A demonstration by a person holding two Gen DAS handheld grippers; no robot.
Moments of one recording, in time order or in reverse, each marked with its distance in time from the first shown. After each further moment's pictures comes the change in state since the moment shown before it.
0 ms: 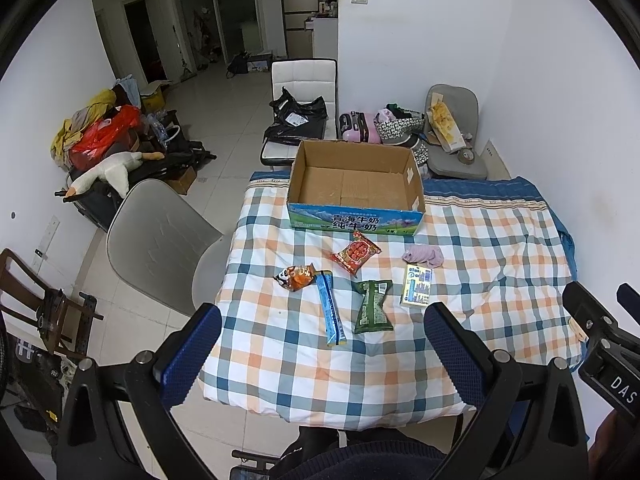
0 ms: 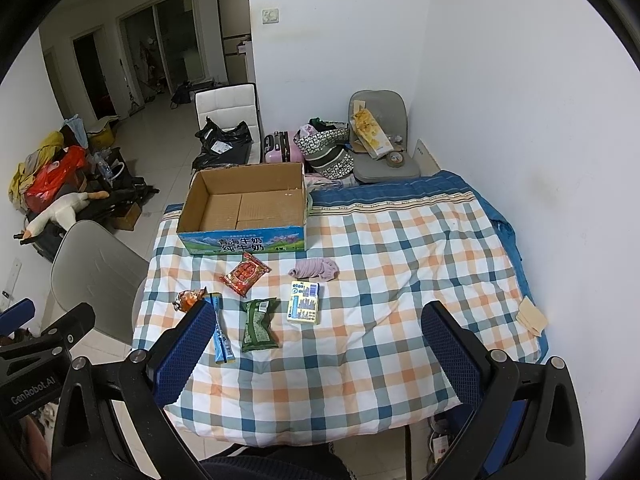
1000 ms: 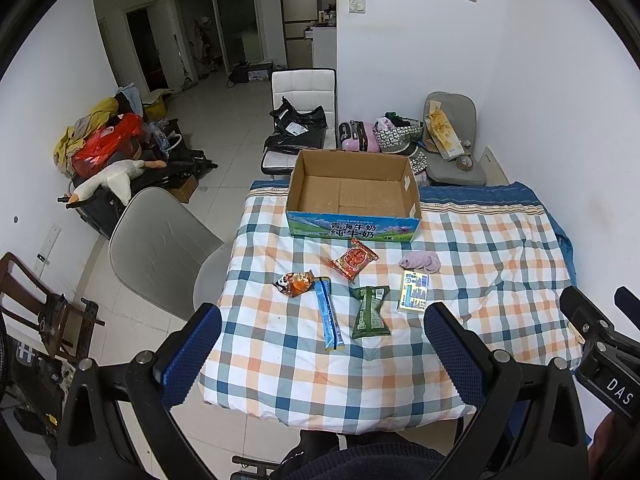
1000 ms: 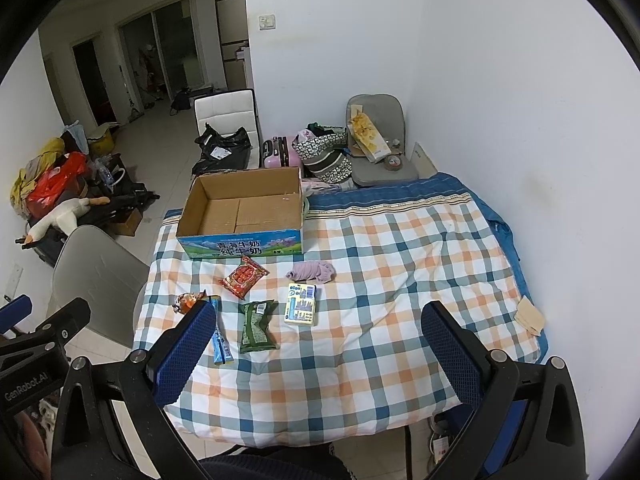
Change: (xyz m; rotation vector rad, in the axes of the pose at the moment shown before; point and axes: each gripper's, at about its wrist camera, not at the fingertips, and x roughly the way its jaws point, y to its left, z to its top) left arm -0.007 0.001 0.008 0.004 -0.025 -0.004; right arm -0.007 -0.003 0.003 0.004 -0.010 0.000
